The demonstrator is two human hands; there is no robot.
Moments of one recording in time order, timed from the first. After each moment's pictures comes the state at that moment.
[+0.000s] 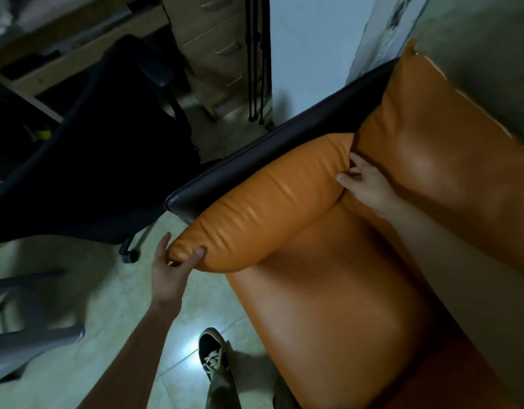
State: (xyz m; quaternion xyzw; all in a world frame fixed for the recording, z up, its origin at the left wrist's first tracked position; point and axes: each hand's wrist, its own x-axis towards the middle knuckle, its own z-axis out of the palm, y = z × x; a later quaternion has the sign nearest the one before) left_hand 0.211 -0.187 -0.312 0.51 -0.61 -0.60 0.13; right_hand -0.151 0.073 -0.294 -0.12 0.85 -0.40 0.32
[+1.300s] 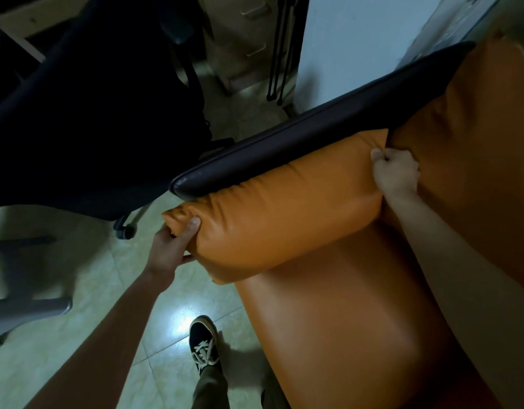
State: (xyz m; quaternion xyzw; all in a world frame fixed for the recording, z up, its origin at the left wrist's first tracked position) left_hand 0.191 -0.235 -0.336 0.50 -0.57 -0.65 0.07; right_hand -0.168 0.008 -0.319 -0.07 0.94 -0.29 0.14
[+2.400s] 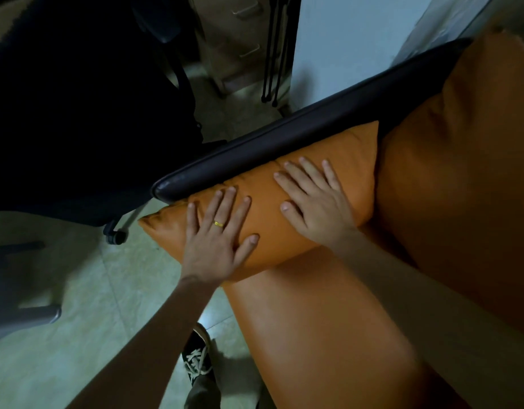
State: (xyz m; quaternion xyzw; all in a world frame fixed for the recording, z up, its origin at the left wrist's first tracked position) left_hand 0.126 -0.176 -0.366 0.19 -0.98 -0.01 0.05; right_hand -0.088 -0.022 -0.366 -0.57 0.82 -0.11 -0.02
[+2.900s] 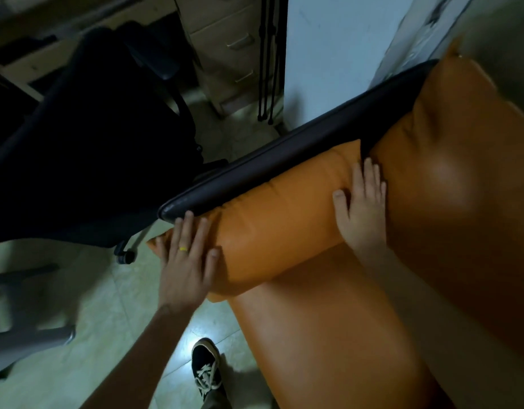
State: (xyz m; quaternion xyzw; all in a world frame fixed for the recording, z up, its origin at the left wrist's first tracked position) left_hand 0.162 -0.187 -0.334 0.29 -0.95 -0.13 -0.01; right_hand -0.115 0.032 -0.349 -0.26 0.93 -0.25 0.07
